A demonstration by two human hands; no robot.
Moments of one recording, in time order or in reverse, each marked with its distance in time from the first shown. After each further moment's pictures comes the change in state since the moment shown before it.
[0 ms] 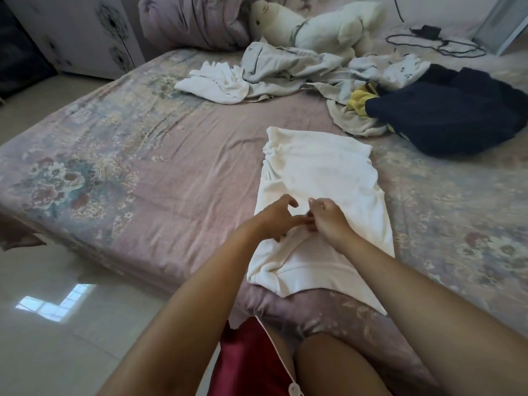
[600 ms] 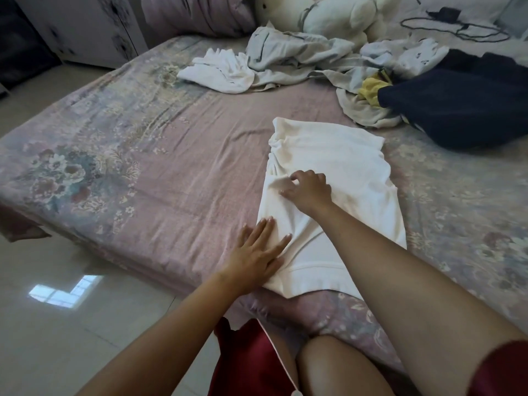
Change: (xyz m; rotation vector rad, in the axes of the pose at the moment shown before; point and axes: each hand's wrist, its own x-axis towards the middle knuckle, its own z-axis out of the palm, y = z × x) left_hand -0.038 -0.108 0.030 0.910 0.160 0.377; right_hand 0.049 -0.031 0.033 -0.763 0.004 -0.263
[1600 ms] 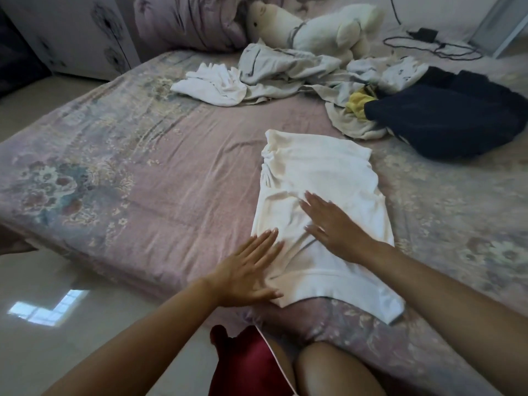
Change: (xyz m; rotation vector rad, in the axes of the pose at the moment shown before) left_hand -0.007 -0.014 -0.014 -0.038 0.046 0.243; right_hand -0.052 0.081 -0.016 -0.286 -0.089 -0.540
